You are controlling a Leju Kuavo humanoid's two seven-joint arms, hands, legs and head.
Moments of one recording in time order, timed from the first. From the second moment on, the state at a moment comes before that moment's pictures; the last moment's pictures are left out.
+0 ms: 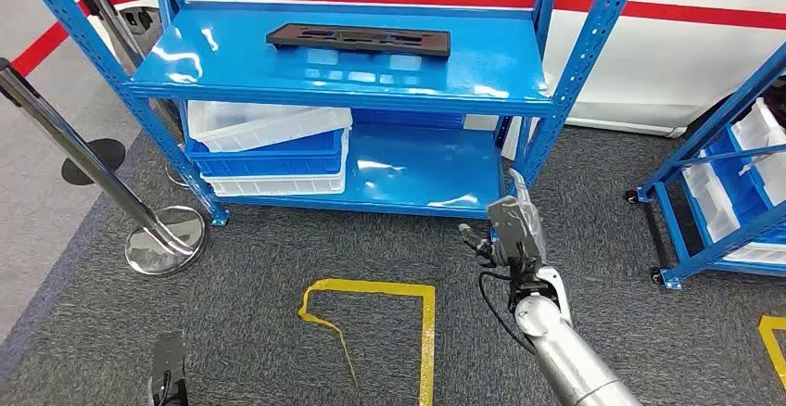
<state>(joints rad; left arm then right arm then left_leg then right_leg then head) 0.06 0.08 -0.21 -0.69 0.49 0.51 -0.42 -0.40 -0.15 0.49 -1.19 0.10 -0.42 -0.05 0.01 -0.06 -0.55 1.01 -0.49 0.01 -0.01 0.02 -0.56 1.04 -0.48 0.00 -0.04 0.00</state>
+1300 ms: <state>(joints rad) -0.05 0.09 -0.56 -0.34 0.42 0.37 -0.25 -0.95 0.05 1.07 -1.20 0.96 0.09 0.14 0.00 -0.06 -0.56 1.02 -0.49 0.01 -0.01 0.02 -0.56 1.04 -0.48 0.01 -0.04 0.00</state>
